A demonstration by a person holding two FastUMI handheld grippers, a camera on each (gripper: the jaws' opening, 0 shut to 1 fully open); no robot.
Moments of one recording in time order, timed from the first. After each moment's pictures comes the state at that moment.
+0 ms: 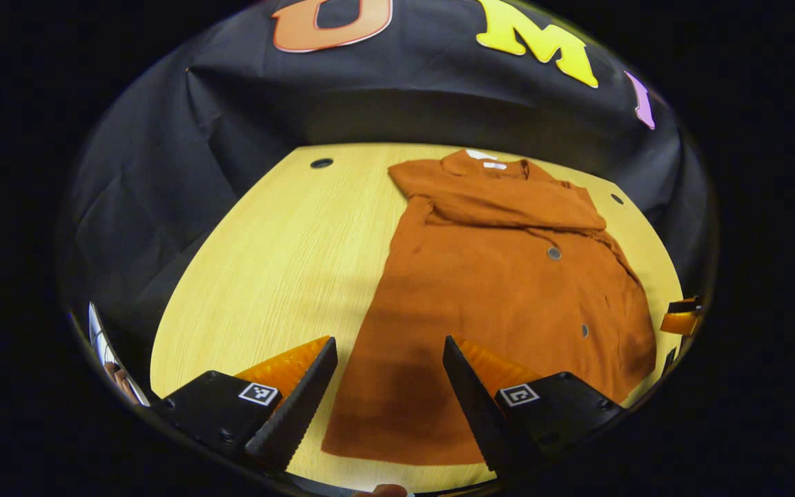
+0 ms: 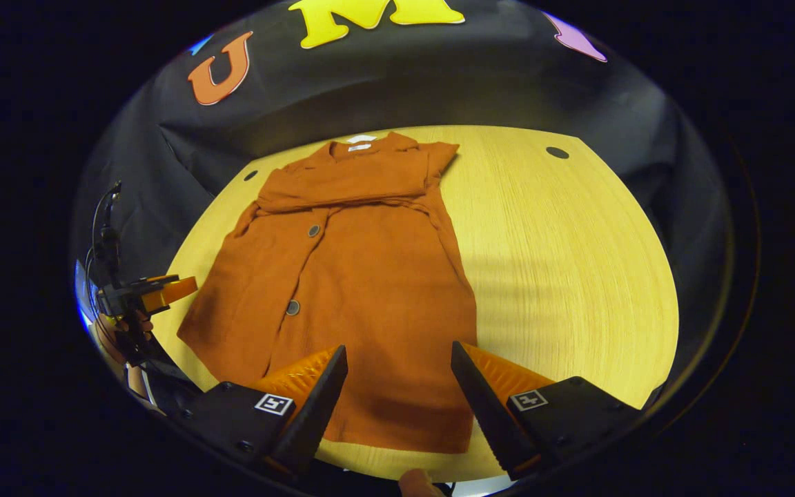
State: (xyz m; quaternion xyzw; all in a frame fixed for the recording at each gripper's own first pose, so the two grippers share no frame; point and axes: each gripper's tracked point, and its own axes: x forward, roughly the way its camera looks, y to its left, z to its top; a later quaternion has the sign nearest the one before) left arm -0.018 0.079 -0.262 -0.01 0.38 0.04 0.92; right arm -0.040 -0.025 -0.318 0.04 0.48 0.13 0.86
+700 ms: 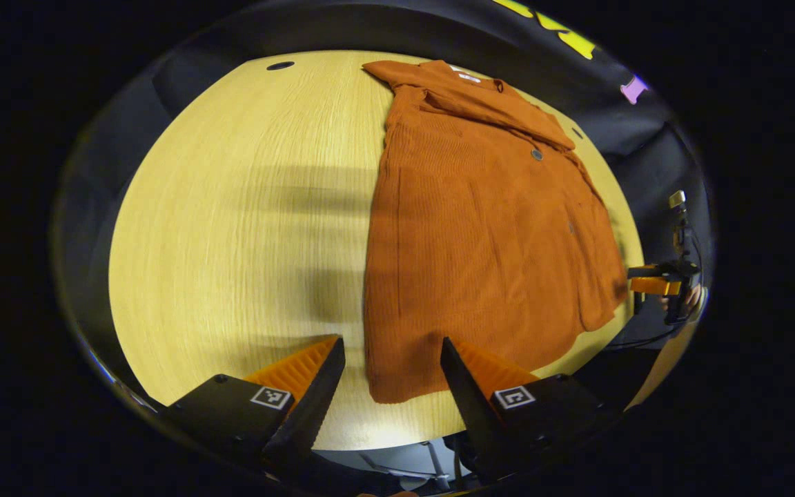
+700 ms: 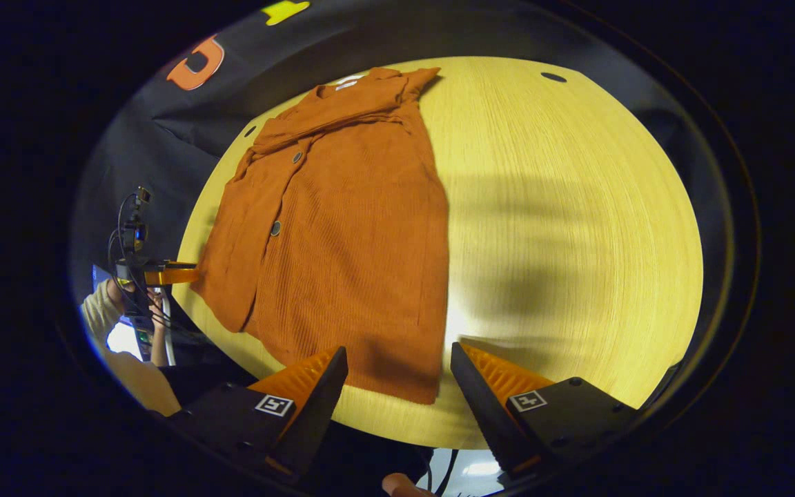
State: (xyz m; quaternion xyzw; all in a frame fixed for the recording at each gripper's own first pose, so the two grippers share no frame) left arm -0.085 0.097 -0.302 -0.09 0.58 -0.14 0.80; right arm -0.103 -0.071 -0.349 0.10 0.62 0.18 0.75
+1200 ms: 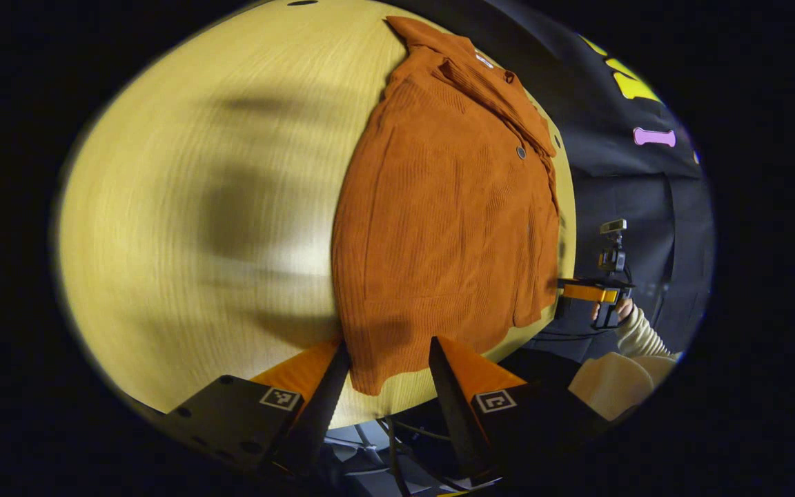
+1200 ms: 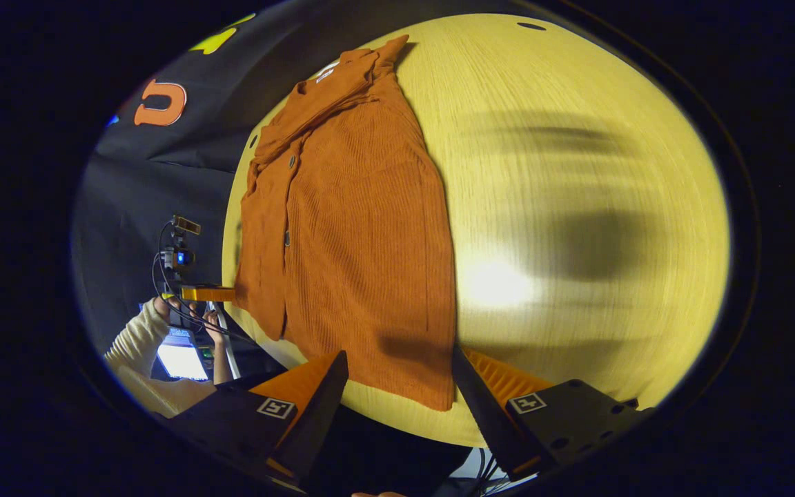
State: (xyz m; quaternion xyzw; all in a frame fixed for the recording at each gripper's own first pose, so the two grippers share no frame) left arm -0.114 0.069 -0.295 -0.20 0.65 -0.22 0.70; right arm -0.092 -0.050 -0.360 0.19 0.67 0.22 0.68
